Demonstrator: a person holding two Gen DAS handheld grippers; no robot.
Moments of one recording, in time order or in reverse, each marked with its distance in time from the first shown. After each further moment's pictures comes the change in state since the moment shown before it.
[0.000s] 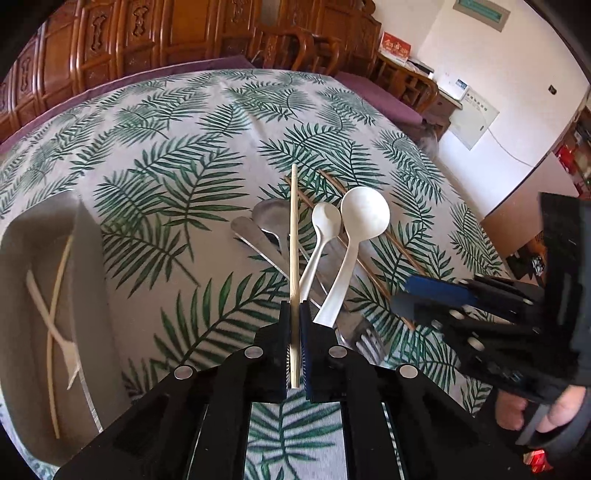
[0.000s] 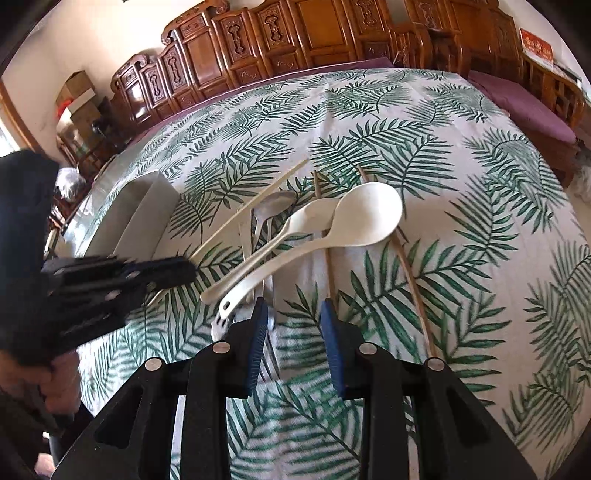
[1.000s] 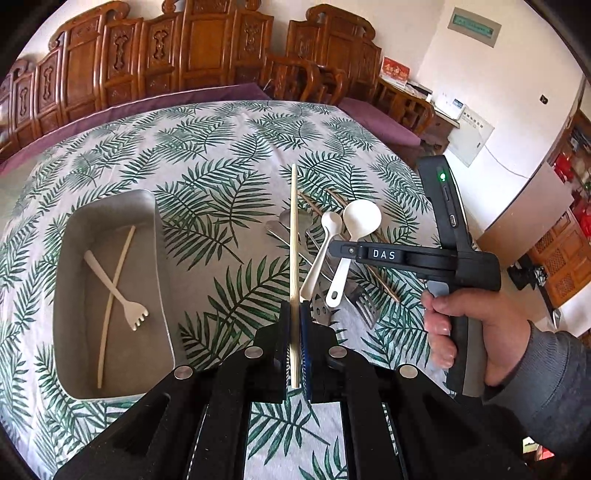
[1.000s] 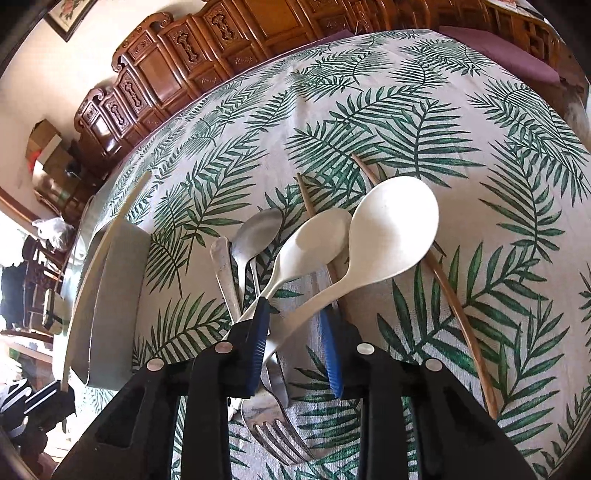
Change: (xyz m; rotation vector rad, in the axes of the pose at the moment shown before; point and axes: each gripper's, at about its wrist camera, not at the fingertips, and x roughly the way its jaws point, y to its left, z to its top) left arm -0.078 0.008 -0.037 0.000 -0.098 0.033; right arm 0.055 -0.012 0.031 0.216 0.034 0.014
